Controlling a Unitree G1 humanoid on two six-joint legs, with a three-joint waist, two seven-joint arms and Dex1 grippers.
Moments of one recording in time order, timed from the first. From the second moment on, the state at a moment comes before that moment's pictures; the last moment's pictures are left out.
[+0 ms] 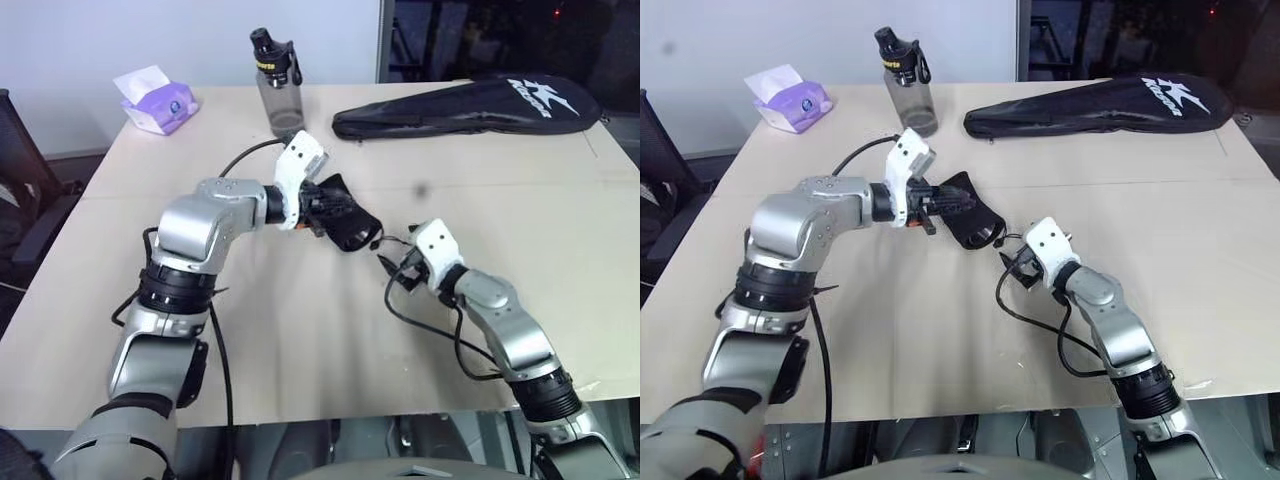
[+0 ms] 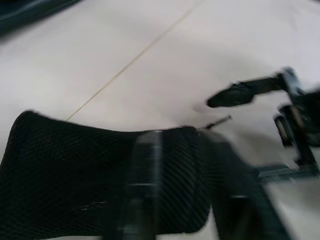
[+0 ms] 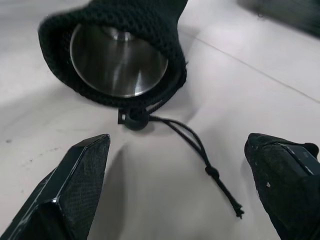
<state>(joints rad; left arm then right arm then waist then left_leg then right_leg) -0.78 0.57 -0.17 -0.07 -0.38 0.90 -0.86 -0.28 -0.29 0.24 -0.17 0.02 0.42 0.43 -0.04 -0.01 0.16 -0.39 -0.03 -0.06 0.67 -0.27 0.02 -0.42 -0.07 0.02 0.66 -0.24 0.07</state>
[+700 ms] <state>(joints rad) -0.68 0.54 -0.39 -0.01 0.05 0.38 -0.76 -0.23 -0.31 0.24 -0.22 0.00 0.43 0.44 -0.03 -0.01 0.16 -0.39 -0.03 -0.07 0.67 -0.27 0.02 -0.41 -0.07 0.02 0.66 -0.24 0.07</state>
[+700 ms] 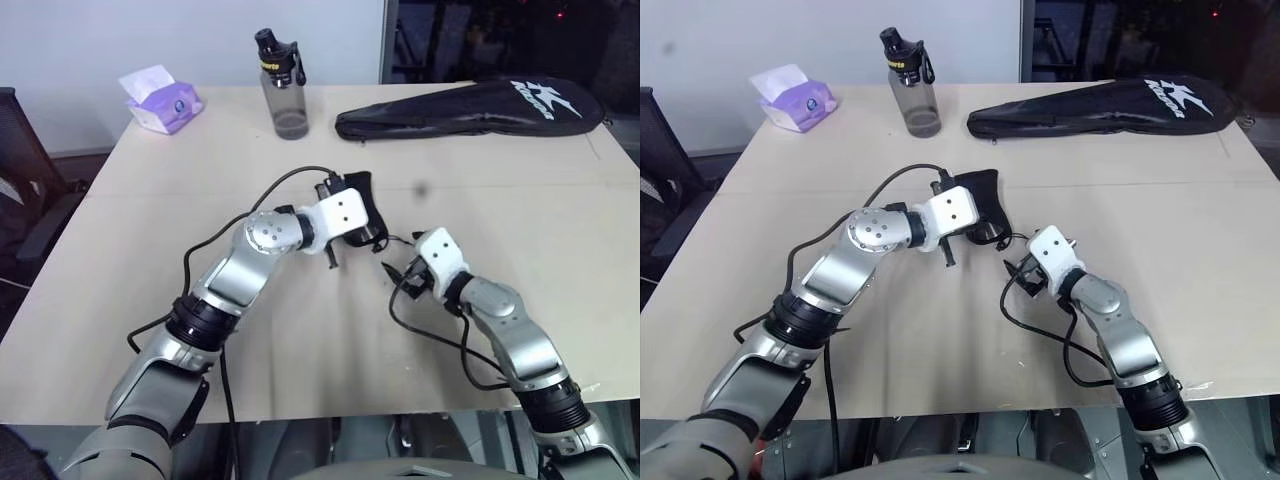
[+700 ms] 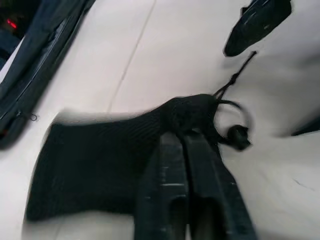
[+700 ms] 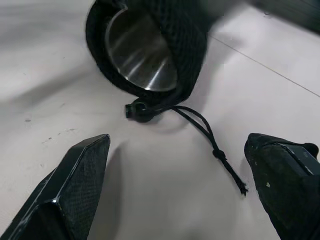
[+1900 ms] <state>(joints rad) -0.72 0.53 -0.17 0.05 -0.09 0.55 -0.79 -0.42 -0.38 0.20 -0.27 -0.09 0.52 0.49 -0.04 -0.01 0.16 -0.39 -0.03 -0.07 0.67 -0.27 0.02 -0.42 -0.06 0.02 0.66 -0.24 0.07</state>
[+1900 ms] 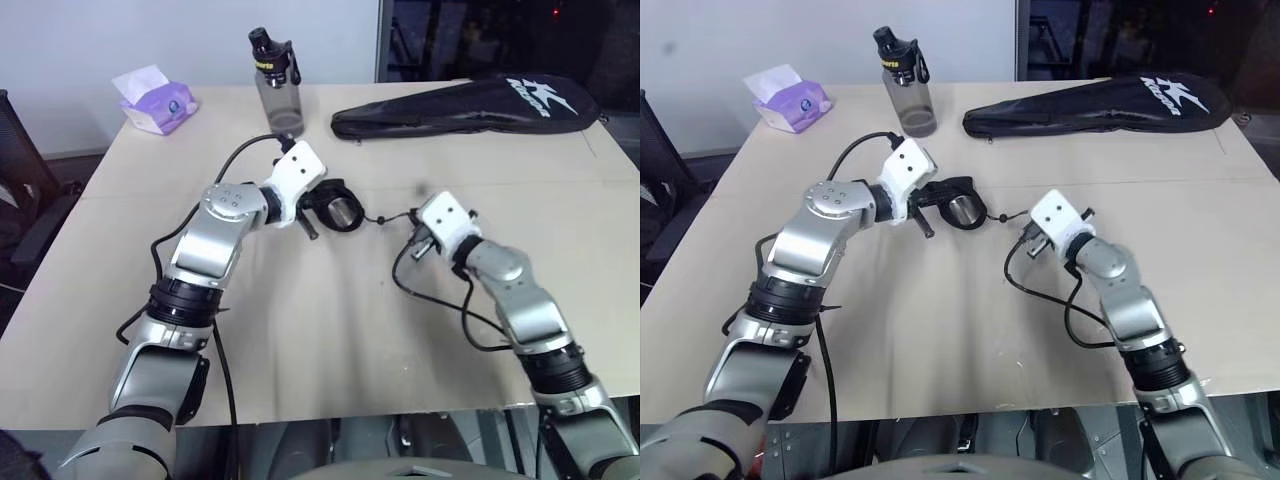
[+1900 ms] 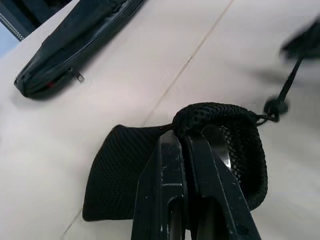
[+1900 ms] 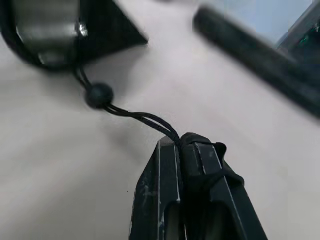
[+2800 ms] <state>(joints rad) -0.90 0.26 -0.24 0.28 -0.21 0.40 -0.93 -0.68 -0.65 0.18 -0.60 0.02 0.91 0.67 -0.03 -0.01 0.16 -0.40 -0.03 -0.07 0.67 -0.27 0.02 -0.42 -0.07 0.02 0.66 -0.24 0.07</state>
